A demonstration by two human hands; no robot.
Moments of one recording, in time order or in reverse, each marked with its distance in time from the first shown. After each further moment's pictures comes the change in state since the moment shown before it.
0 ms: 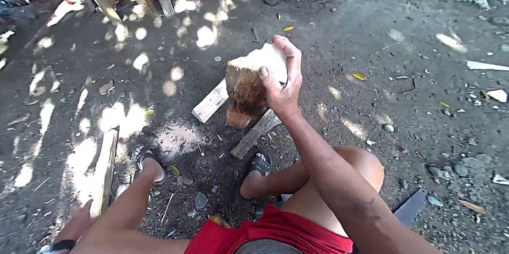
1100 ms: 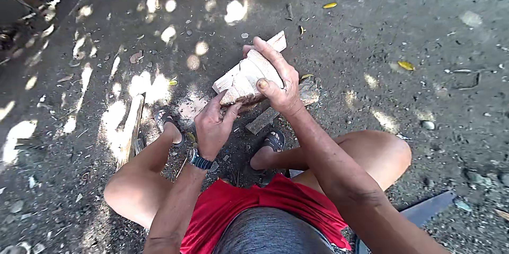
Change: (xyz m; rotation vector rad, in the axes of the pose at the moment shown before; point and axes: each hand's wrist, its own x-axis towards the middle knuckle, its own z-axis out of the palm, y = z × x) left_hand -0.223 0.360 -0.090 -1.067 0.844 1.023; right_hand -0.052 -0.087 0.025 0.420 -0.384 -0.025
